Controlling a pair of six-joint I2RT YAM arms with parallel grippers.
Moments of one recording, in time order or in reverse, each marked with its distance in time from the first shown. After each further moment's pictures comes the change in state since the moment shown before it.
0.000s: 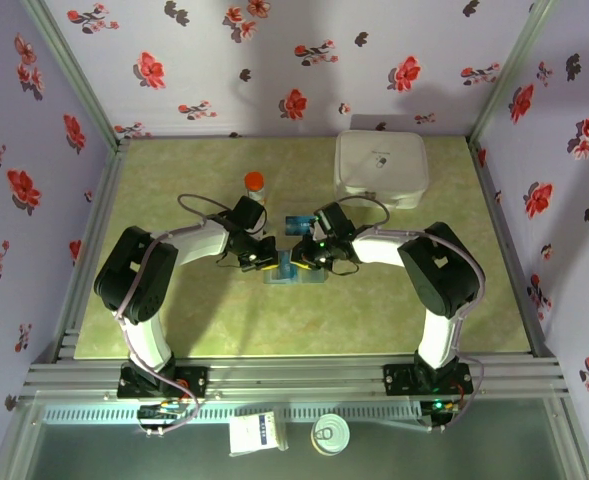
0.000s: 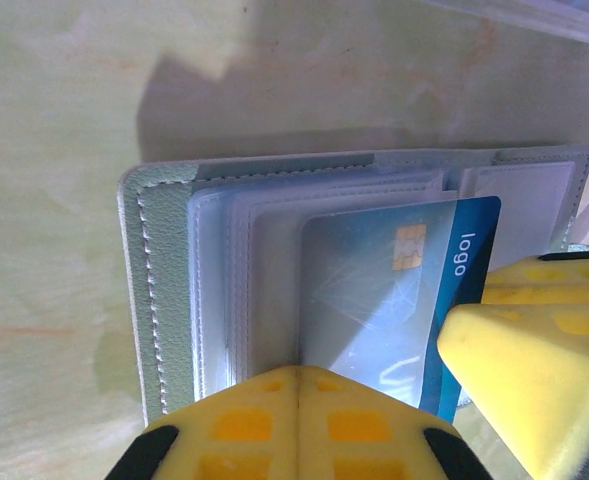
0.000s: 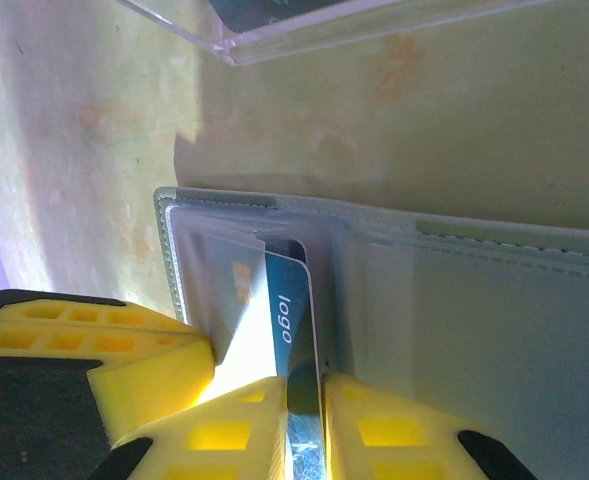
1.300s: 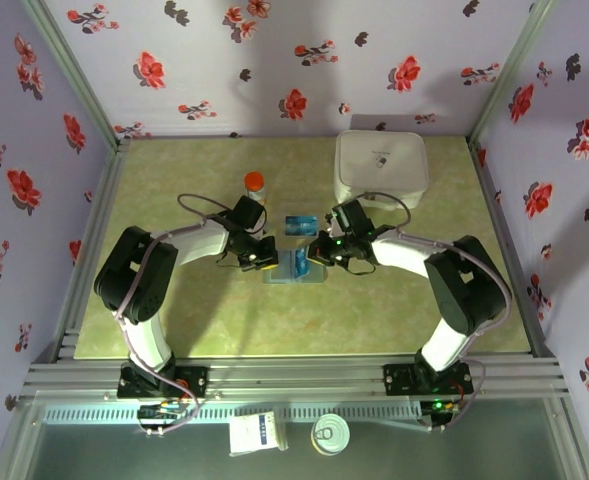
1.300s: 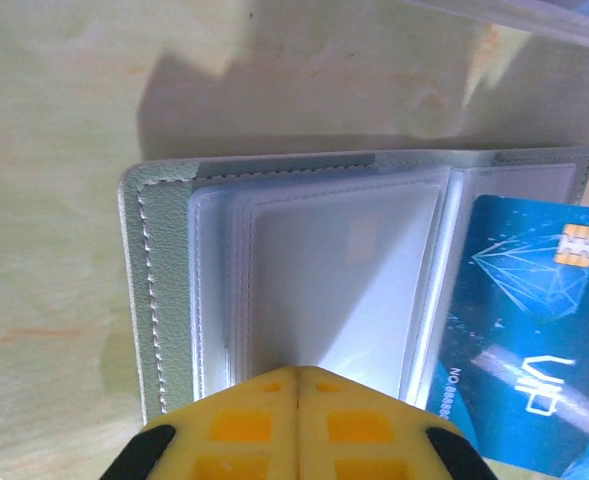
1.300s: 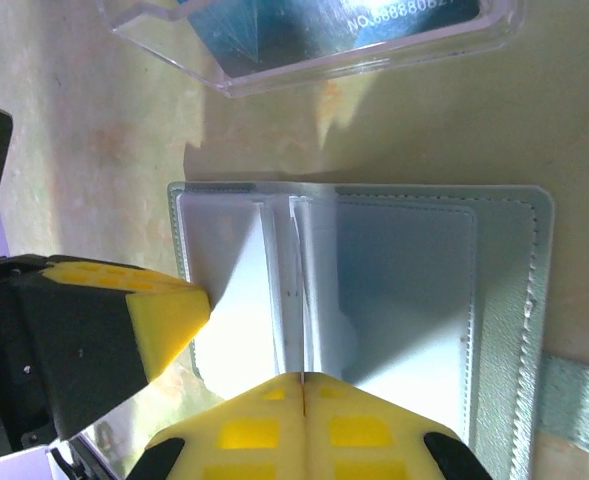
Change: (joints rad) left arm 0.000 0.000 0.002 -0.003 -0.007 -0.001; right arm -0.073 -0.176 -0.072 -0.098 0.026 -0.082
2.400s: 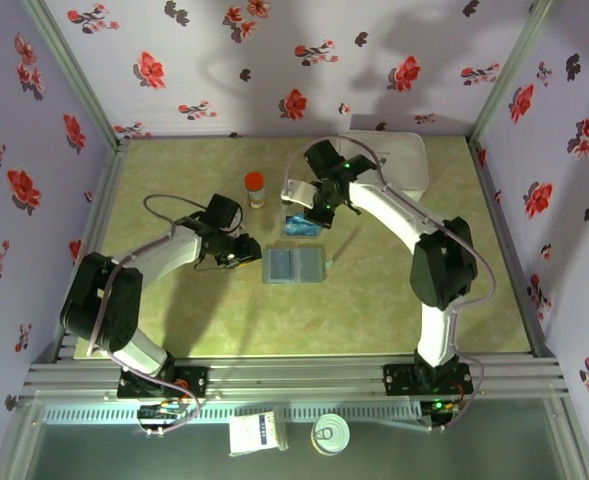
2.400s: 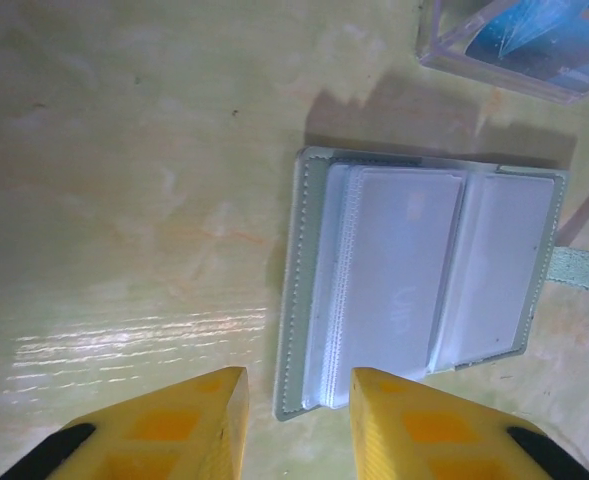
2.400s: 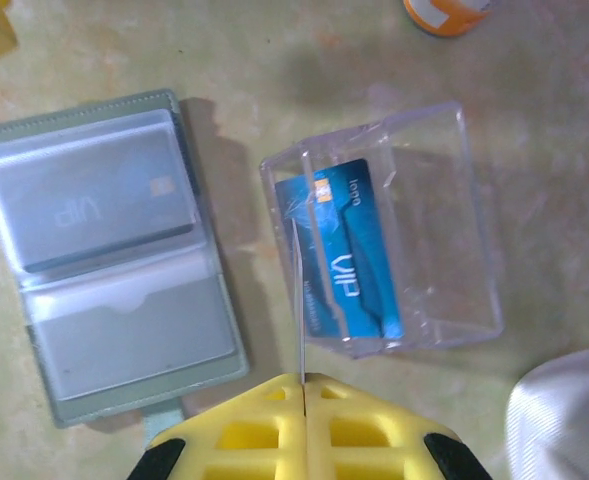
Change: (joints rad) left arm 0.097 -0.238 -0.108 -0.080 -0.079 0.028; right arm 0.042 0.269 0.847 -0.811 0.304 -1.579
